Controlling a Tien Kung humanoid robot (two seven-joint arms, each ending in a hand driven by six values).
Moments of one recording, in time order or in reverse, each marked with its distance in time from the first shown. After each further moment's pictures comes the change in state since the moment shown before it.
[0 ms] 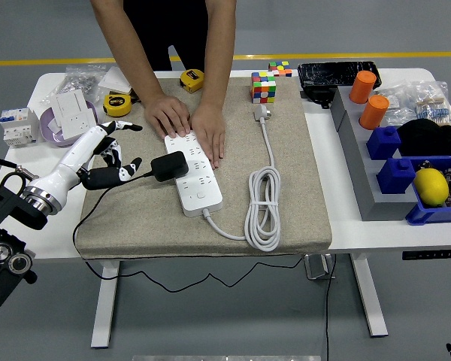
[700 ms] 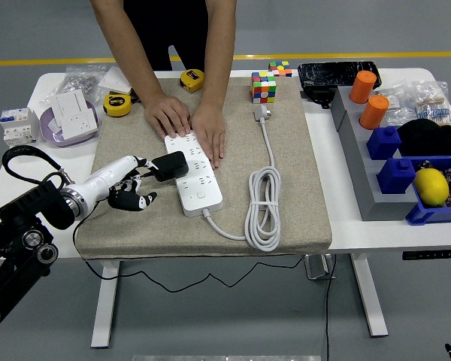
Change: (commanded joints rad) left arm -0.151 -0.052 0.130 0.135 0.051 -0.210 0.172; right arm 0.000 0.001 -0.008 0.000 0.008 -0.001 0.000
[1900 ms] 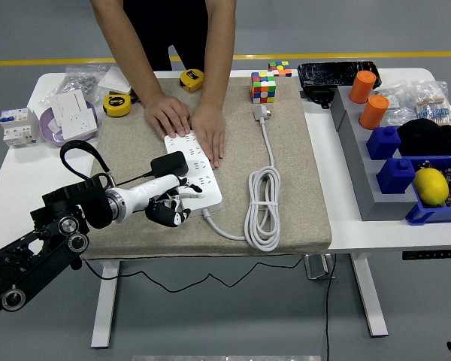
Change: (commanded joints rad) left arm -0.127 -0.042 0.166 0.074 -0.174 -0.089 0.072; right arm 0.003 -0.003 -0.007 0.000 -0.001 -0.002 -0.002
